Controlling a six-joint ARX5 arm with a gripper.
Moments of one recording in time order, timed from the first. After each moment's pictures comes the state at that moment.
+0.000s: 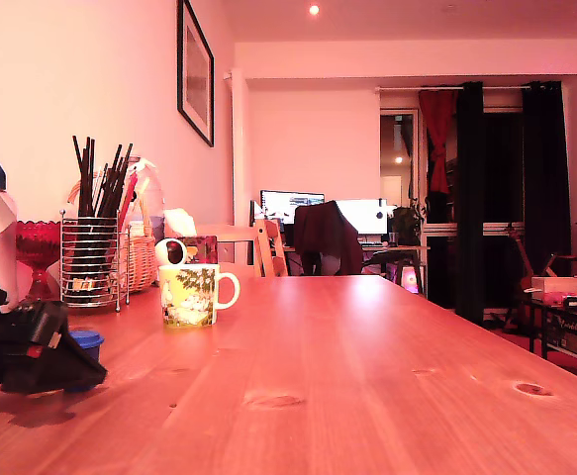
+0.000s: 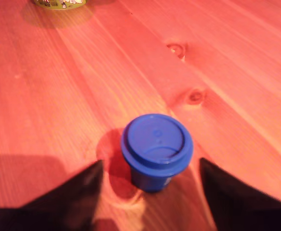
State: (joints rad) arm -0.26 1.74 0.27 0.96 0.29 0.02
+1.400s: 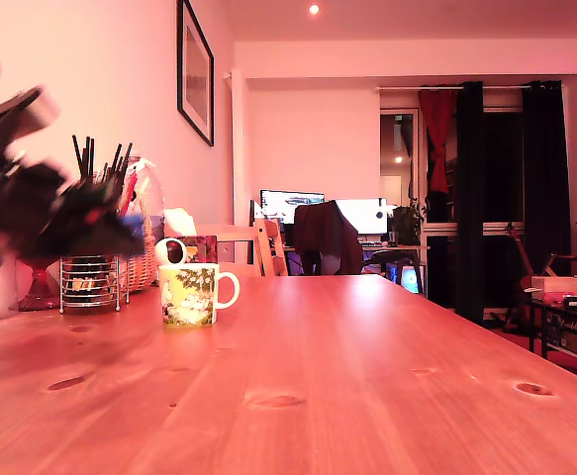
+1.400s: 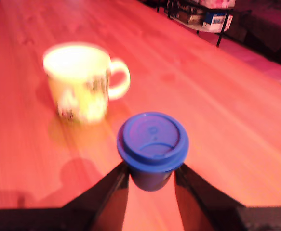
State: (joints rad) arm -0.26 1.59 0.59 0.68 0.29 -0.07
